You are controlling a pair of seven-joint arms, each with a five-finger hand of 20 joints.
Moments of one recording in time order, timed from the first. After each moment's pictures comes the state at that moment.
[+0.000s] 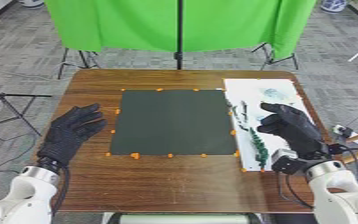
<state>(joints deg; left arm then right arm) 120.3 -69.0 -103.6 -122.3 45.5 -3.1 -8.7 -117.9 -68.3 100.3 -122.2 -62.0 -2.5 7.5</state>
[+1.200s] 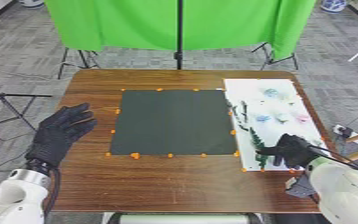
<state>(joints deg) 122.7 -68.4 -106.1 -124.1 45.6 -0.9 -7.5 -115.8 -48.7 92.8 -122.7 -115.4 -21.2 31.7</state>
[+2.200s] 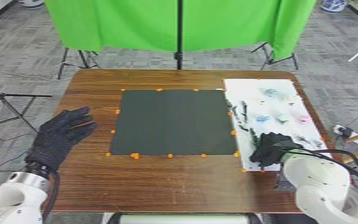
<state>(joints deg) 124.0 -68.0 -106.5 -124.2 45.7 -1.0 -7.9 -102.4 -43.4 74.4 -119.1 -125.6 -26.7 35.3</state>
